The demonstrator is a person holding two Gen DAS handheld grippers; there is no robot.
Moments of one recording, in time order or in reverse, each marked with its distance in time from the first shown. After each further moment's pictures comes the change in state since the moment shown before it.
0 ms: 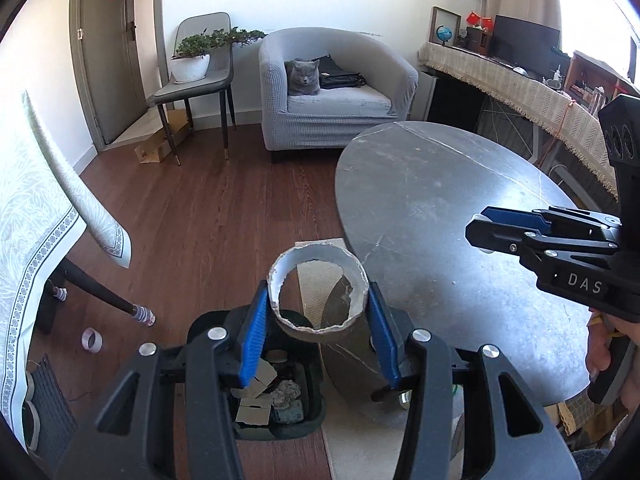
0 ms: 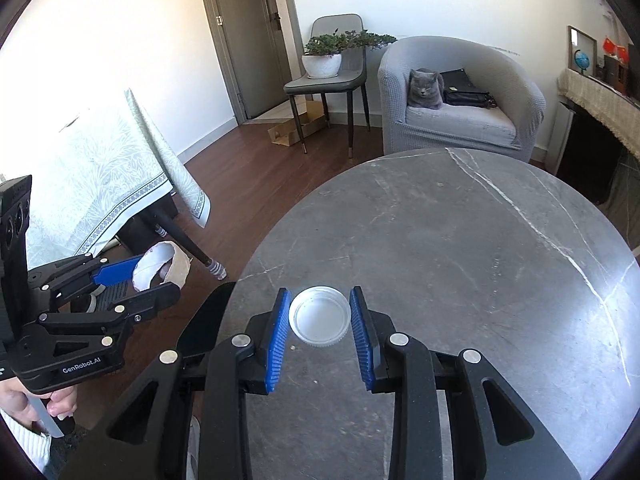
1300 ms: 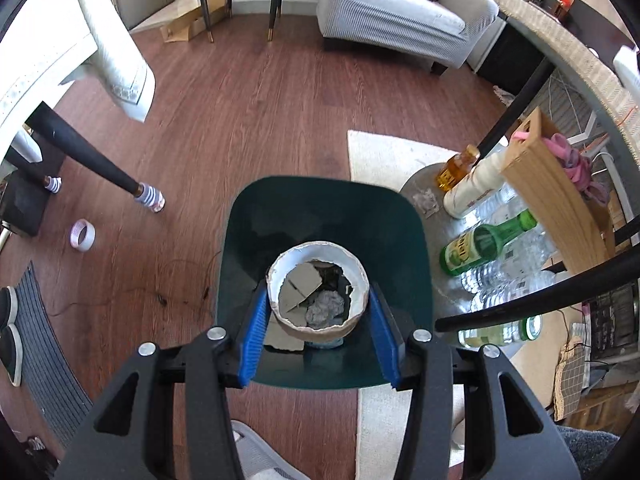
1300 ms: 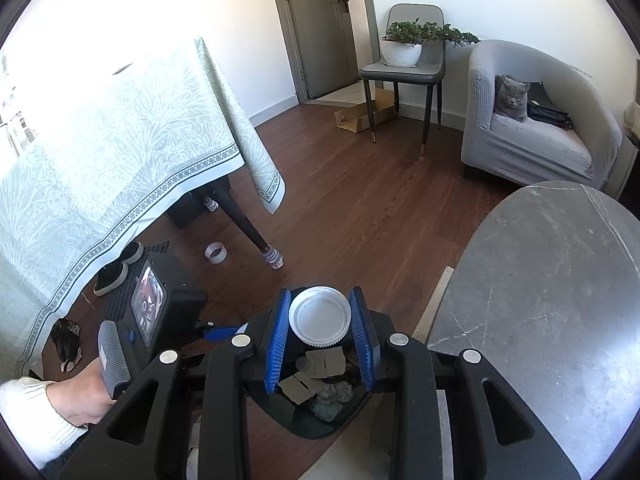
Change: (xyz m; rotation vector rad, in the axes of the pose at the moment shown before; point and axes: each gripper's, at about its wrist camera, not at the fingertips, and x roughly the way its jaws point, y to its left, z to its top) left arm 0.100 0.130 -0.095 -0.174 0.354 0.017; right arm 0.068 0.117 0.024 -0.138 0.061 0.152
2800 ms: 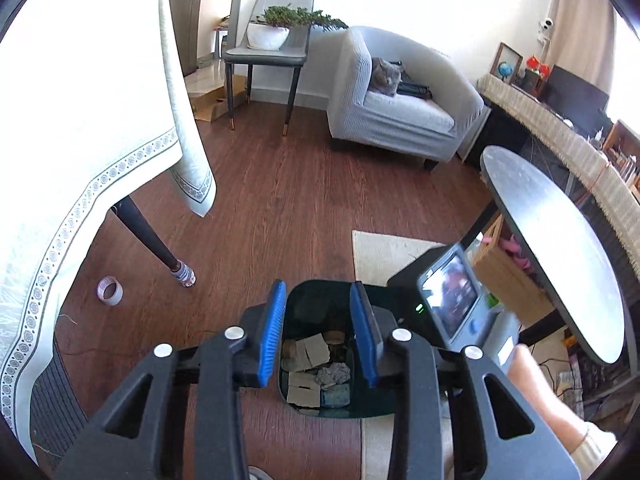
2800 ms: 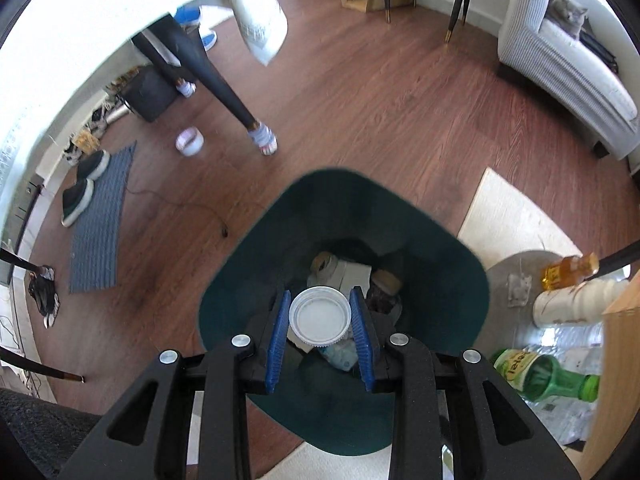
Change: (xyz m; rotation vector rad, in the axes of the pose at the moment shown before) left arm -0.134 0.056 0.011 -0.048 -0.349 -0.043; right arm 0.200 0.043 -0.057 -0.012 0.442 -0.057
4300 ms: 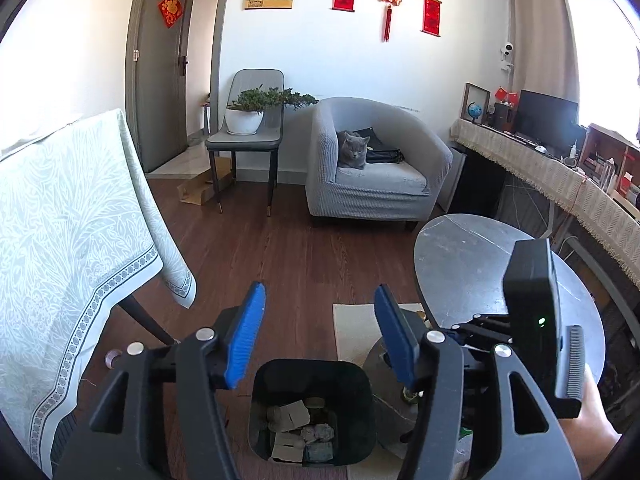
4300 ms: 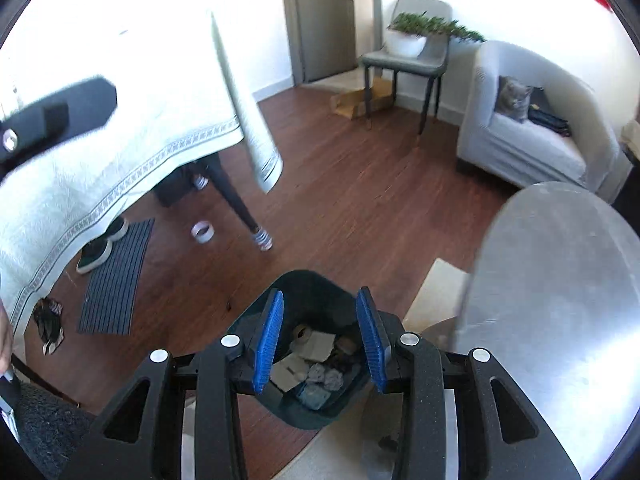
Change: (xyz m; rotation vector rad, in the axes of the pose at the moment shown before) left arm -0.072 -0.103 0.041 0.115 -0.254 0.014; right arm -0.196 -0.038 -0.036 -0.016 -0.401 -0.038
